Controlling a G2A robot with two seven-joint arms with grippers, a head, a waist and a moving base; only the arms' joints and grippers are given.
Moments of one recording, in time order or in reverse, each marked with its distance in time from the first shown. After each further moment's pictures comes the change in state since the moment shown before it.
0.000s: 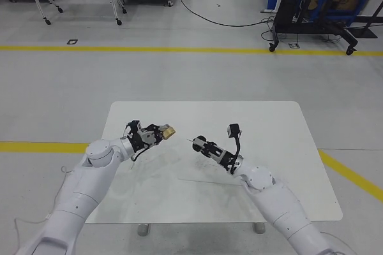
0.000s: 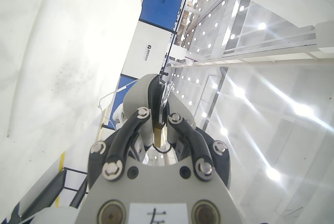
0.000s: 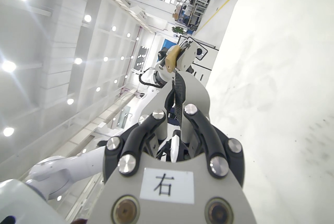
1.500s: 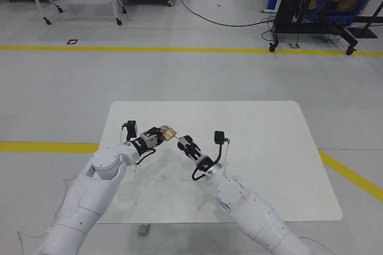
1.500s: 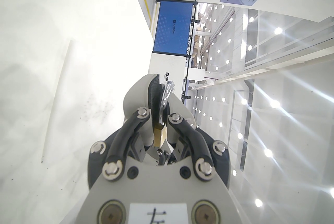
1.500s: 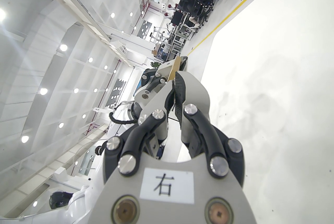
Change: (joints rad) left arm 0.125 0.000 -0.046 -0.193 0.197 -0.041 0.229; right arm -0.020 -0.102 -0.173 -0.044 -0.216 0.151 -0.508
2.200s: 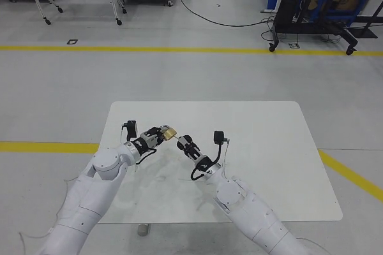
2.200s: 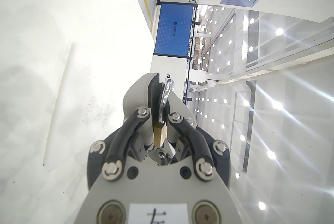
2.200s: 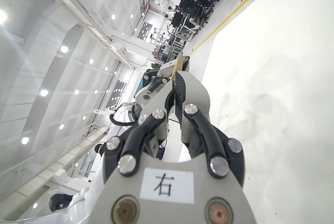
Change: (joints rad) left arm 0.008 -0.011 -0.010 -0.006 0.028 0.000 0.011; right arm -0.014 -0.022 0.023 0.001 -0.022 -0.002 -0.001
